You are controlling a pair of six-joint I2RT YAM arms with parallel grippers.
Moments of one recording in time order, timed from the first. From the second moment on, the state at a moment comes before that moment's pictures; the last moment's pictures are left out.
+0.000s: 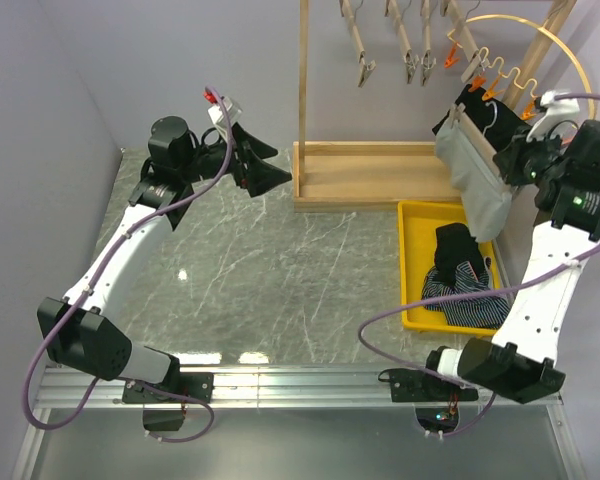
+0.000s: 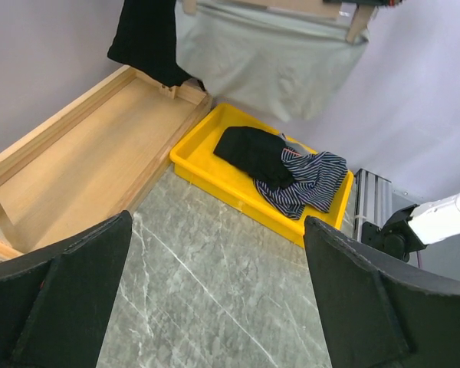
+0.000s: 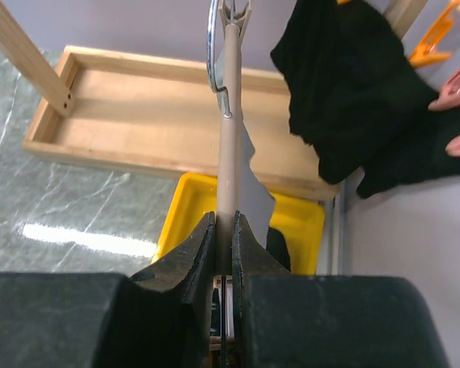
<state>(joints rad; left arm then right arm) -0.32 1.41 1.40 0.02 0.90 -0.26 -0.45 1.26 1.70 -0.82 -0.54 -0.25</state>
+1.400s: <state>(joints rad) -0.33 1.41 1.32 0.05 0.90 -0.28 -0.45 1.79 2.29 -0.41 -0.65 0.17</state>
